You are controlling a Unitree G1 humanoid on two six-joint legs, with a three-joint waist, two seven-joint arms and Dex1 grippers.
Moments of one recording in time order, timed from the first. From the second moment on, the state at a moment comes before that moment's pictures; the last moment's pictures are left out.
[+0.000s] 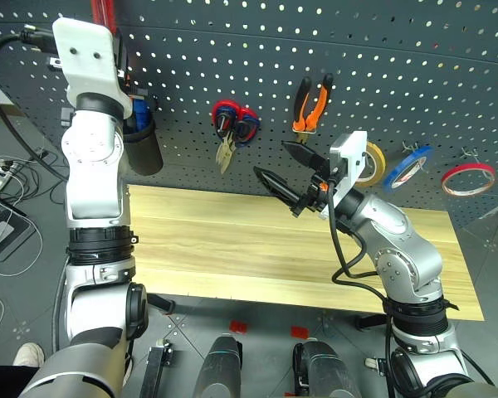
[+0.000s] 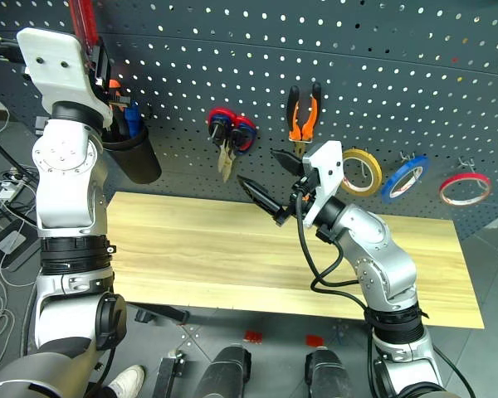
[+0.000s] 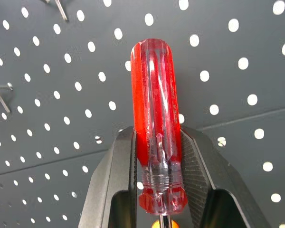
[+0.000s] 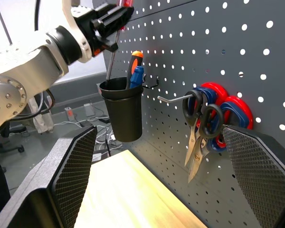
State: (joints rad) left arm -0.87 0.48 0.21 0.16 0.06 0.16 -0.03; right arm -0.51 -0.20 0.08 -0.37 0.48 0.52 0.51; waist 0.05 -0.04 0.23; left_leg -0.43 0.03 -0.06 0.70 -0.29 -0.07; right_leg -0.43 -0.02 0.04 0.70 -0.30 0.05
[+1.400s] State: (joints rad) left arm -0.71 0.45 0.24 0.03 -0.01 0.27 -0.04; right arm -0.49 -0.24 0.08 -0.37 0.49 0.53 0.50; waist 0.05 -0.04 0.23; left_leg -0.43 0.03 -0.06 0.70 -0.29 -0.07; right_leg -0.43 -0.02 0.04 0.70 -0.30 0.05
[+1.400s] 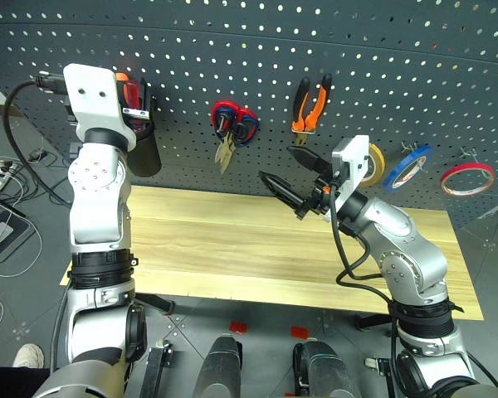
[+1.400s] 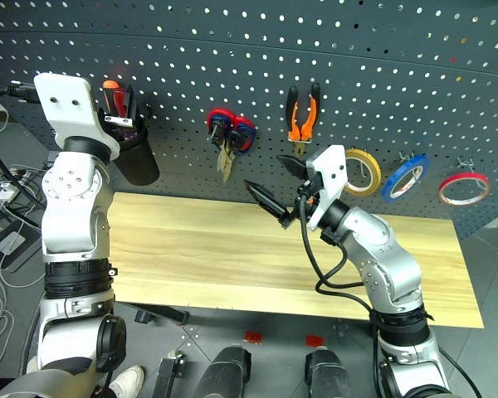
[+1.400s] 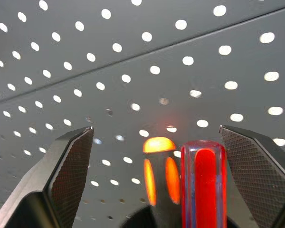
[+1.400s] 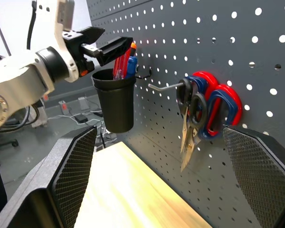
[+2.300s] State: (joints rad) left arm -0.19 0.21 0.00 -0.40 -0.10 0.69 -0.13; right arm -0.11 -0.41 0.03 -0.60 0.29 0.63 0.25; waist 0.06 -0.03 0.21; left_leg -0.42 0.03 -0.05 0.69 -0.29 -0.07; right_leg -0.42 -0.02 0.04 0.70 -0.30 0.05
